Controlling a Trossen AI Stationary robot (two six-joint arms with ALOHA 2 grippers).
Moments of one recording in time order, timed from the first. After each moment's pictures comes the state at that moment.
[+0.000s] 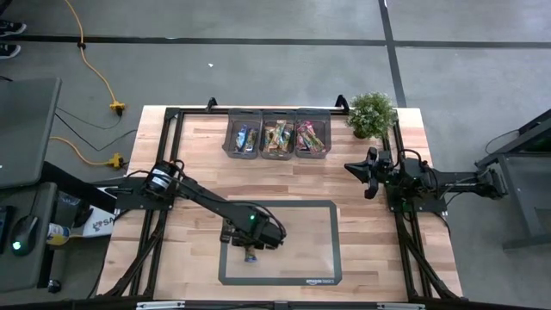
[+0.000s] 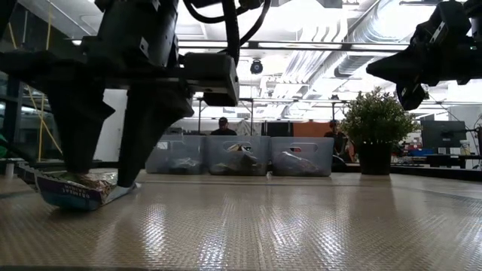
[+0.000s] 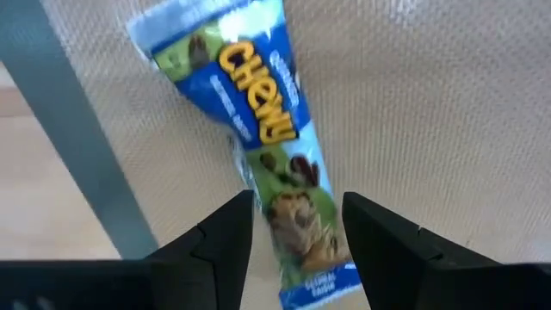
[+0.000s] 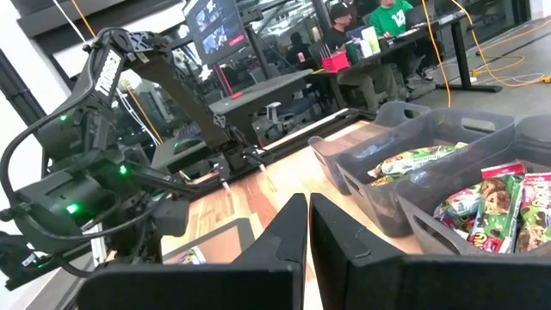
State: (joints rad) left arm -0.39 2.05 1.51 -0.95 0.20 -1.84; right arm -0.03 0.13 0.02 0.15 0.20 0.41
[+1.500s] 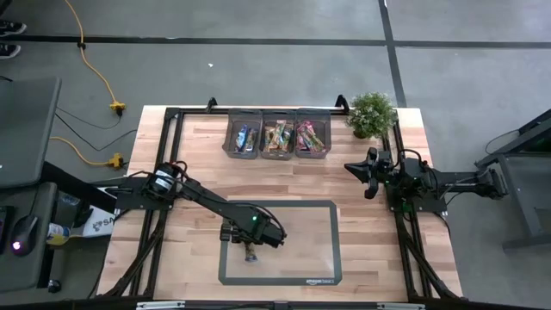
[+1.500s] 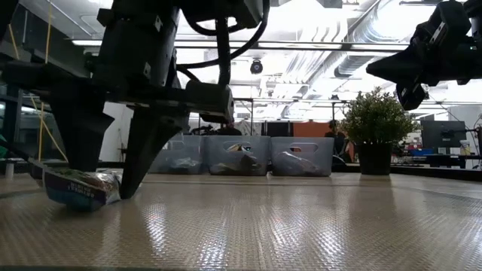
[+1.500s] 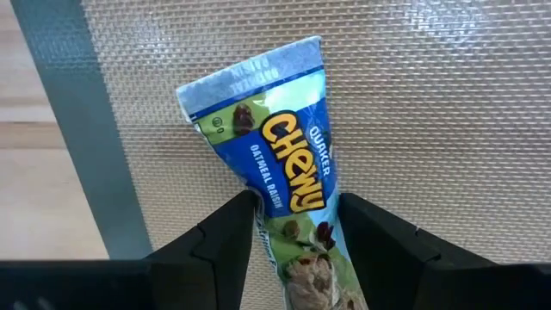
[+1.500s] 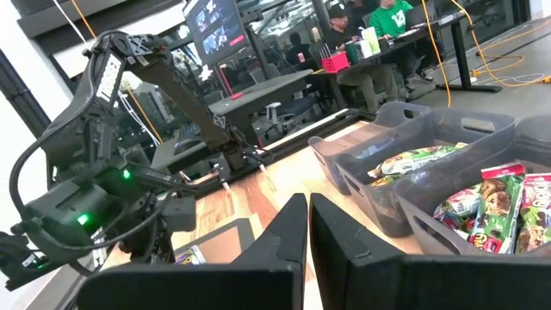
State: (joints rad) left arm -0.39 2.09 1.51 -0.99 0.12 -1.92; right arm -0.03 0.13 0.02 0.16 0.20 0.41
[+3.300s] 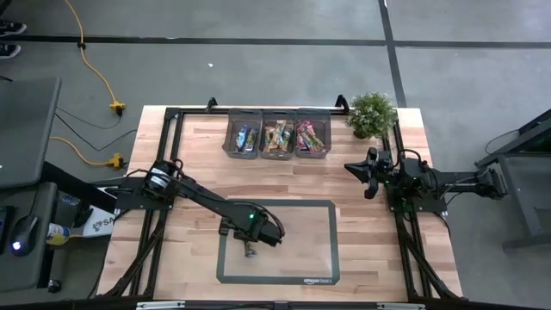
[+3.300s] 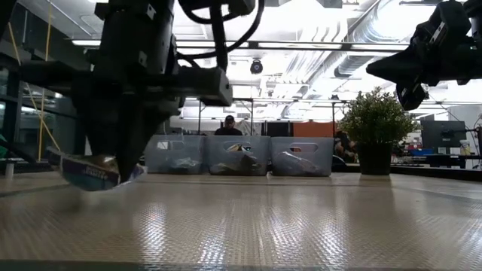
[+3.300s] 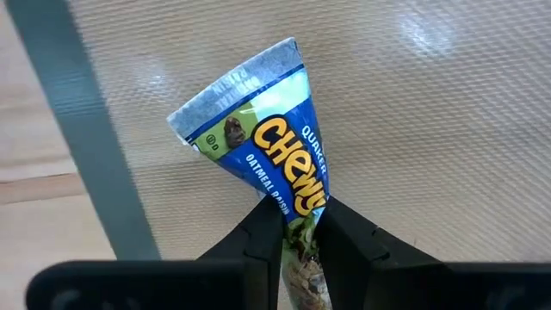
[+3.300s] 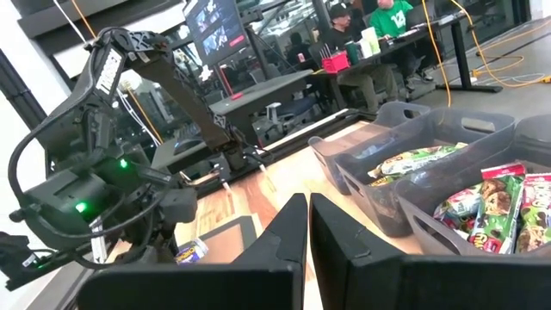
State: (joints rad) left arm -0.39 2.04 1.50 -1.03 0.05 -1.80; right arm -0.03 0.13 0.02 0.15 0.20 0.41
